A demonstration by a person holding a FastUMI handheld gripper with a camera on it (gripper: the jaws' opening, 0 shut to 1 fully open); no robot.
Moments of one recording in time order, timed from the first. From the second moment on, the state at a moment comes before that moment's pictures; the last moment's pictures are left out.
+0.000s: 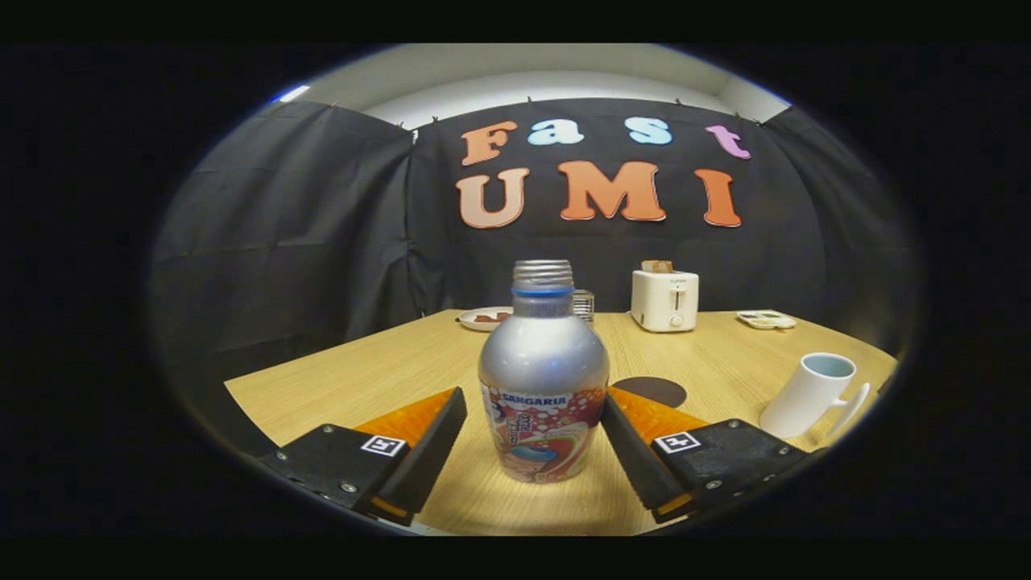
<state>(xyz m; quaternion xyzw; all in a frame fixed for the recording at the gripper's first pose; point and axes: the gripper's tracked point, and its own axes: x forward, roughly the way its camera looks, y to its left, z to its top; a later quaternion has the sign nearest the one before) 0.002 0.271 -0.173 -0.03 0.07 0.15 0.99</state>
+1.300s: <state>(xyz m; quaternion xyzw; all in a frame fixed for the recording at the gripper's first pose) 0.007 0.185 -0.111 0.33 0.12 0.15 0.92</state>
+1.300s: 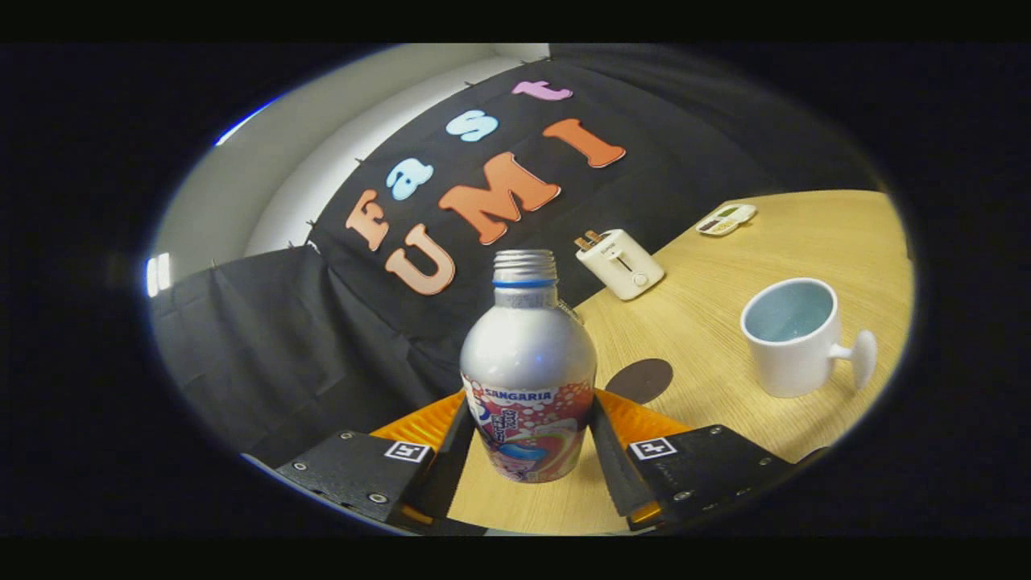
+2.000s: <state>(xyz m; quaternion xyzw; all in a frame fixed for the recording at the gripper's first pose) 0.004 0.166 -0.118 0.51 0.16 0.15 0.83</state>
